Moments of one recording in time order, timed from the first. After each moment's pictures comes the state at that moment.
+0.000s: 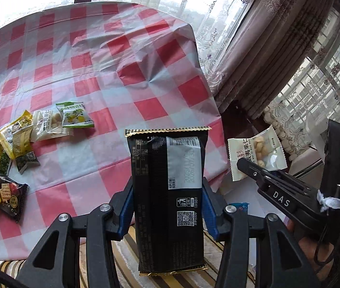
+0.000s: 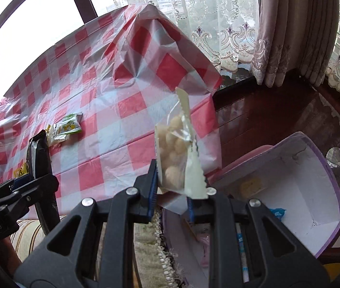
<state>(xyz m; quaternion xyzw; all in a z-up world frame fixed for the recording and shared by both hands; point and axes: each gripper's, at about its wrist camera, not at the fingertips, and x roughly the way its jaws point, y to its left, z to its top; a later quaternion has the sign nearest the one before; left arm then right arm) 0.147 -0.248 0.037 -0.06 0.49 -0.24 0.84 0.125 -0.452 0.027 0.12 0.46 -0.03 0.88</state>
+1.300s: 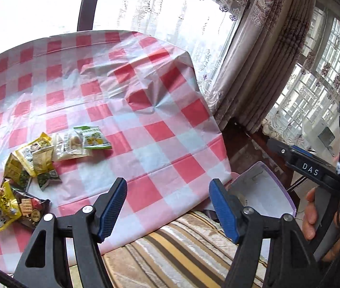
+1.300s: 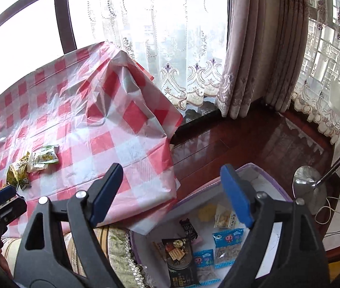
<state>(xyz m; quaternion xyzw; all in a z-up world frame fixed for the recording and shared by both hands) 0.128 -0.189 0.057 -0.04 0.41 -0.21 0.89 0.110 -0.449 0.084 0.06 0.36 -0.12 0.92</state>
